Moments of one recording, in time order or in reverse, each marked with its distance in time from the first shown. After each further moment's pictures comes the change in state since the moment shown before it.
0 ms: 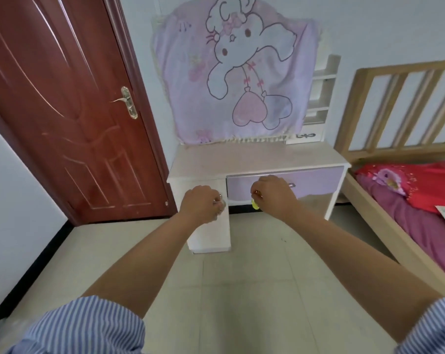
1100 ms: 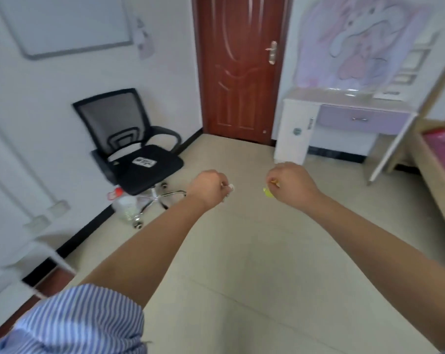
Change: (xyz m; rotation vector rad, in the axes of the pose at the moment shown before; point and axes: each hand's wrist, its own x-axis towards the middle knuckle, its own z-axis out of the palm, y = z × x) left_hand -1.043 0.147 -0.055 -0.137 0.147 -0.460; right_hand -0.845 -0.473 -0.218 0.117 -0.078 -0.426
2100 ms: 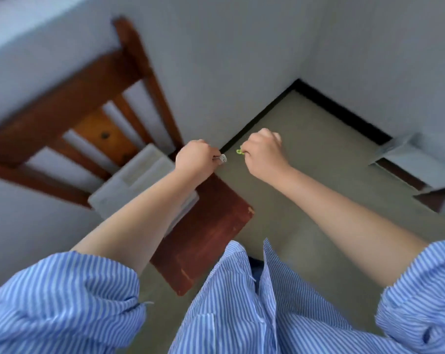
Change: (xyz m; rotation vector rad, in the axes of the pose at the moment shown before) left_hand -0.972 -0.259 -0.010 -0.071 0.384 -1.908; right_hand -0.500 -0.862 0.178 0.397 -0.556 -1.844
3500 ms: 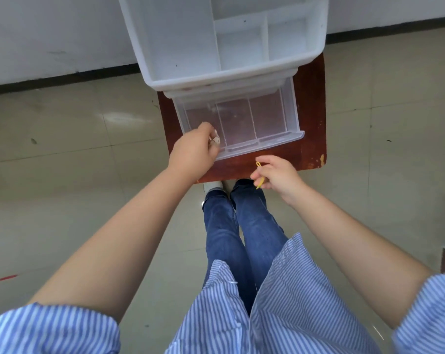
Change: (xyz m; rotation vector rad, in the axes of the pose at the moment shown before) left_hand -0.120 -0.128 0.236 -0.596 -0.052 -0.811; right_hand -0.050 -0.044 0.265 0.706 -1.107 0.639
